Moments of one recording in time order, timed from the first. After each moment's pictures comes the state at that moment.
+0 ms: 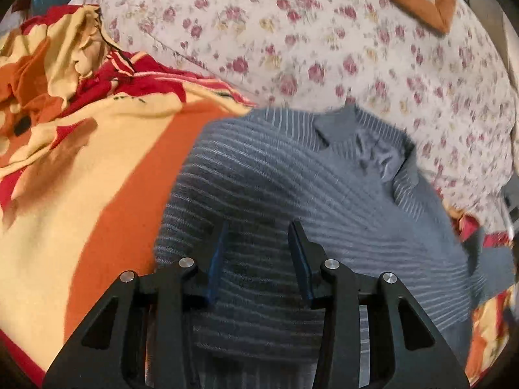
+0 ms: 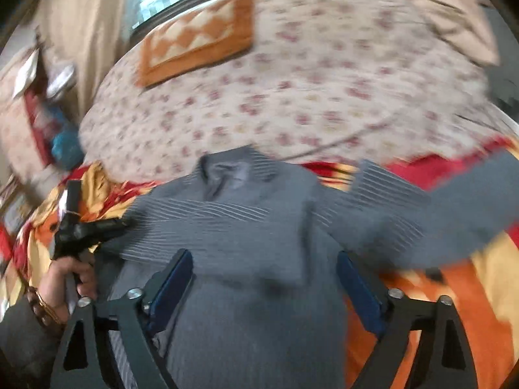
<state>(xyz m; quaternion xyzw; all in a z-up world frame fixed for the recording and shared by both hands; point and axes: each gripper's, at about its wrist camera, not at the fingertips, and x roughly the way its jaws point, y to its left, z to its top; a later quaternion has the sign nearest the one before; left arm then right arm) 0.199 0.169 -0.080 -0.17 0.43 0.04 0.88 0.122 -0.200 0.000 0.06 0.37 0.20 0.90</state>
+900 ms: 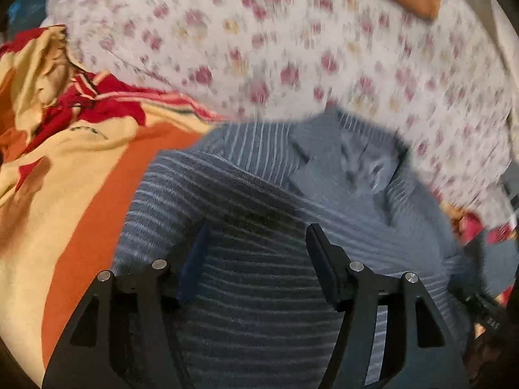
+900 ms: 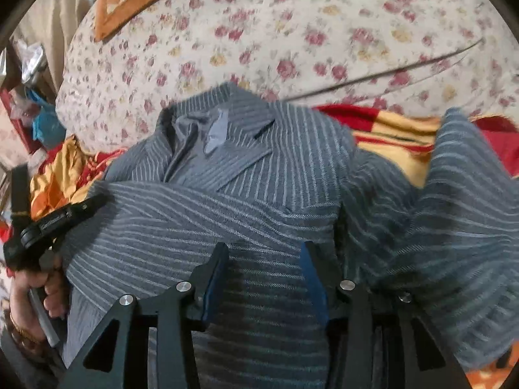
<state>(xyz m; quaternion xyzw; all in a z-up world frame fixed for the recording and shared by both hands) 0.226 0.157 -0.078 -0.18 0.40 0.00 0.90 0.227 -0.202 -0.069 0.09 0.46 0.17 0.87</state>
